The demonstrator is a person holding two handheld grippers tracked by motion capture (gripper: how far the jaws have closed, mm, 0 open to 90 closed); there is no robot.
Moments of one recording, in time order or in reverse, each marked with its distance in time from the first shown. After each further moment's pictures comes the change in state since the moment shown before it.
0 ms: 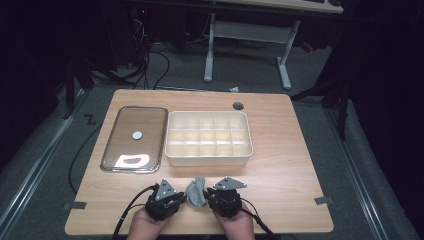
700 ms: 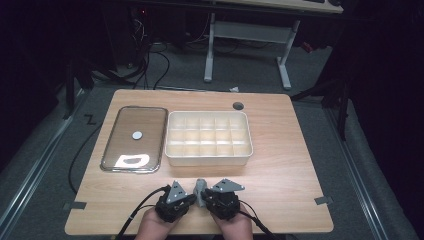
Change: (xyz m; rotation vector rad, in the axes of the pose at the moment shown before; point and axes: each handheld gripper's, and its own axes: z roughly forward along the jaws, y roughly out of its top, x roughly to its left) left arm -0.022 0.012 0.015 -0.017 -0.059 0.068; right arm 0.009 0.002 -0.006 -0.013 -0.017 -0.016
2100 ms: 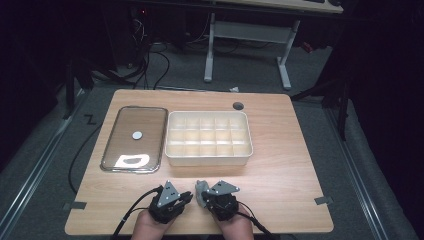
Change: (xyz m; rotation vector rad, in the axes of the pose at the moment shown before) left arm 0.006 -0.001 -0.025 -0.109 0.029 -0.008; right arm 0.003 -0.004 0.007 0.036 -0.011 -0.099
